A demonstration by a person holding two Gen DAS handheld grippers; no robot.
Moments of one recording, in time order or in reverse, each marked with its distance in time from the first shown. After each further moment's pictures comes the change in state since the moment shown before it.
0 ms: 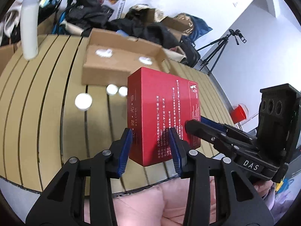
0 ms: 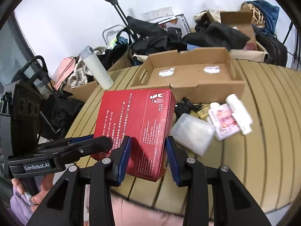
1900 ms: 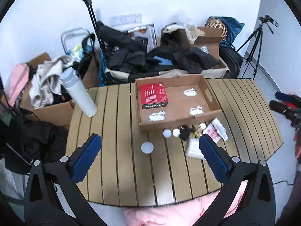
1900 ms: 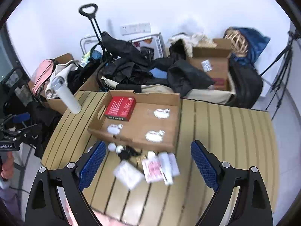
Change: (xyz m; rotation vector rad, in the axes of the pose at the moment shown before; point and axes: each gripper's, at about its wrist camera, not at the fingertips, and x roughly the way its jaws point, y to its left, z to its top) left arm -0.072 -0.054 0.119 0.180 -0.040 0.525; right arm -0.094 -0.070 0.148 -0.094 0.018 -0.210
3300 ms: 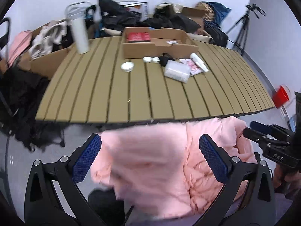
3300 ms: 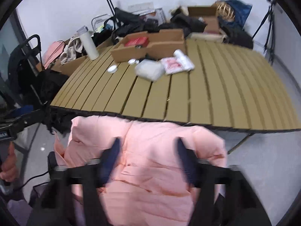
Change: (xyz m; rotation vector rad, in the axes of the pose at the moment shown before) left arm -0.020 -0.049 -0.243 -0.046 0.042 -0.107; right arm -0.024 0.066 -0.301 0.072 0.072 0.061
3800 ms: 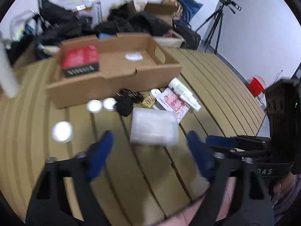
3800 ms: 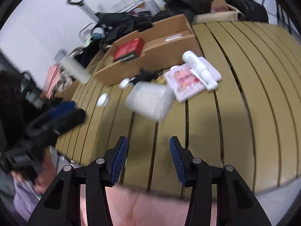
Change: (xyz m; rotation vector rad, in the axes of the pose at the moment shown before) left arm 0.191 -0.022 0.145 0.130 0.014 -0.301; right arm 0.156 -0.056 0.138 0.259 0.048 0.168
